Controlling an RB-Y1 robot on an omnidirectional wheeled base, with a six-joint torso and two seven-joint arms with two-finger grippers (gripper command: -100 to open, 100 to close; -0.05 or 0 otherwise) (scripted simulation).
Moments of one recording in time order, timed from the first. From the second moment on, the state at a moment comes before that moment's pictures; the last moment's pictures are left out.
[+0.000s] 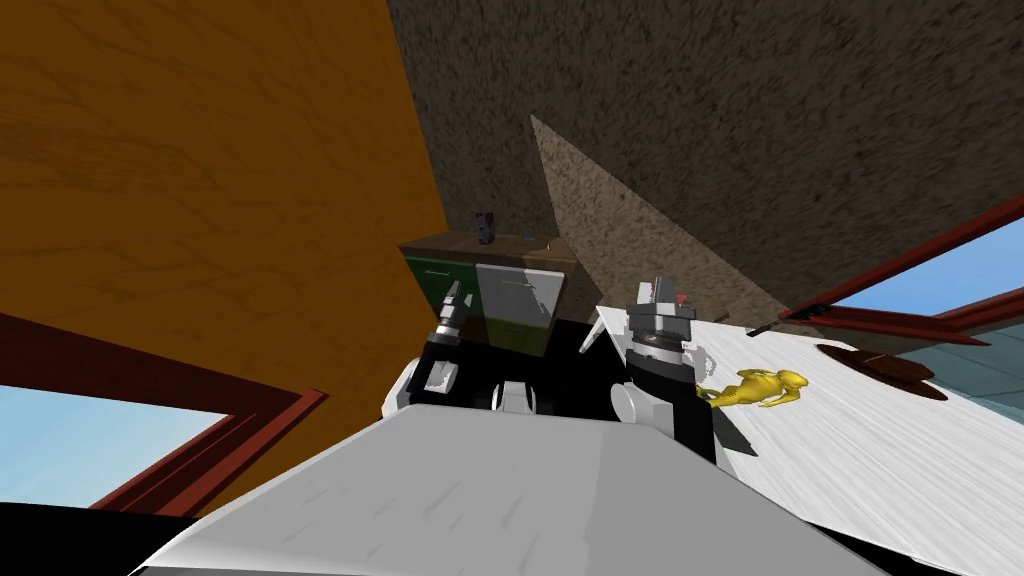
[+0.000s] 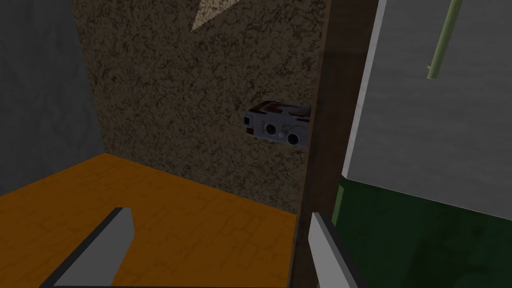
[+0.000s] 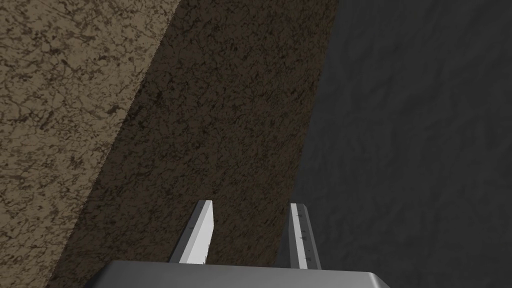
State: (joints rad) left arm 0.31 0.13 -0.12 -2.01 -0.07 -0.35 0.20; right arm 0.48 -0.04 -0.06 -2.32 -0.11 -0.47 0.14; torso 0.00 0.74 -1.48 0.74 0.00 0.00
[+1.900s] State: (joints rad) left arm 0.10 0.10 -0.21 -1.58 -0.15 -0.34 0.23; right arm 0.48 -0.04 -0.06 -2.32 -0.11 -0.47 0.14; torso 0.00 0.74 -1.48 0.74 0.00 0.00
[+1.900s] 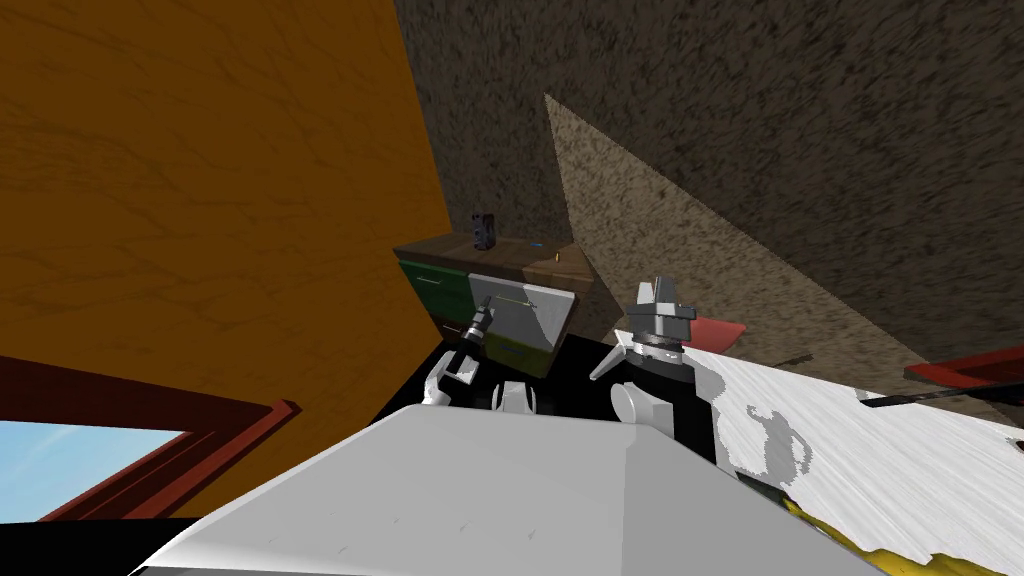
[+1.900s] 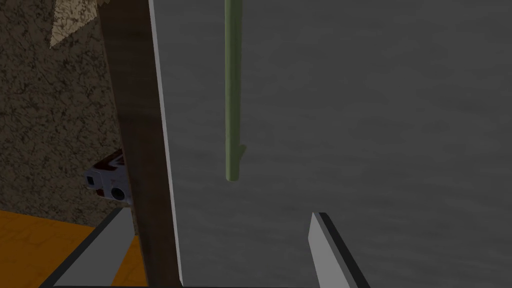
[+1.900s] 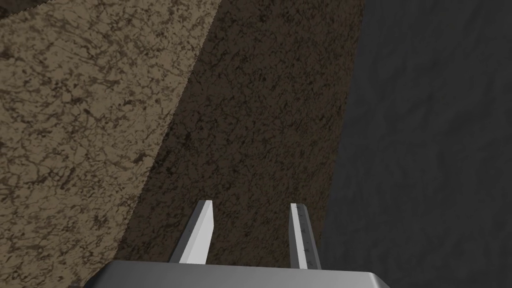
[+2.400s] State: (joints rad) left arm 0.07 0.09 -0.22 -1.57 -0.16 -0.30 0.24; right arm 0.48 -0.04 -0.06 -2.32 -0.11 -0.47 0.14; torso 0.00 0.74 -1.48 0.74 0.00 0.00
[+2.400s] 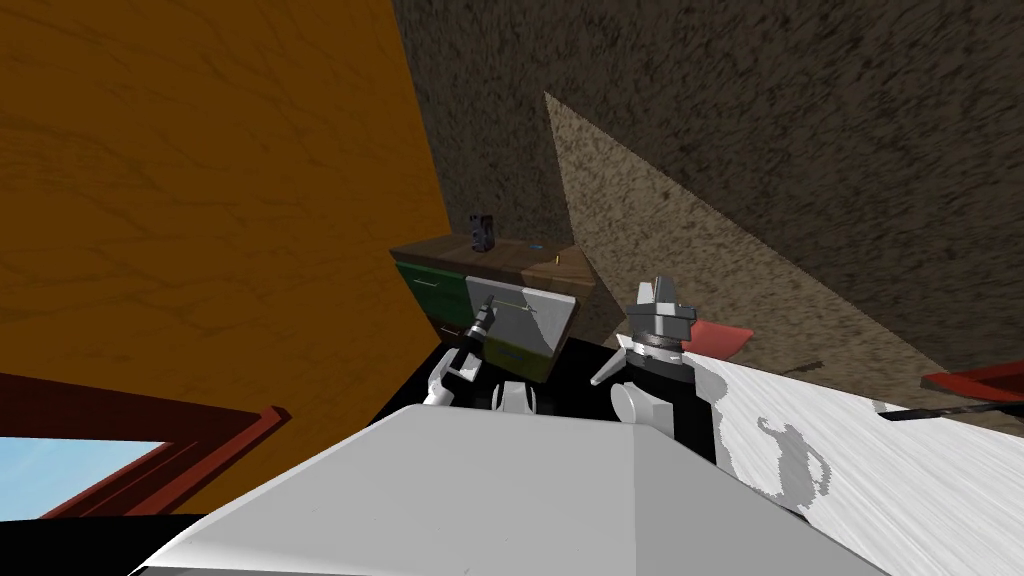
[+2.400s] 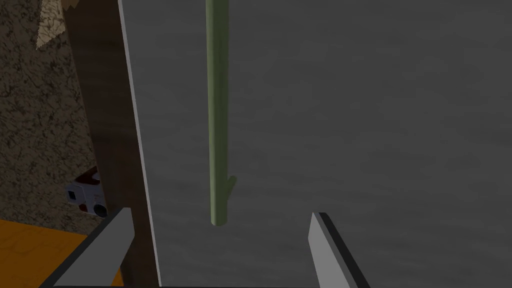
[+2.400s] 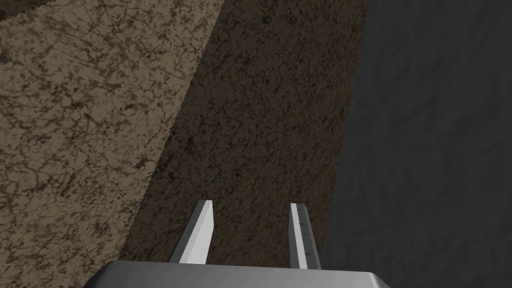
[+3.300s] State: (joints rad) left arm 0.08 0.11 -0.24 -1.61 -0.17 -0.28 0.25; right arm 0.48 -0.04 -0.06 -2.32 -0.11 -0.47 0.14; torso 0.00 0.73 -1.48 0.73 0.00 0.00
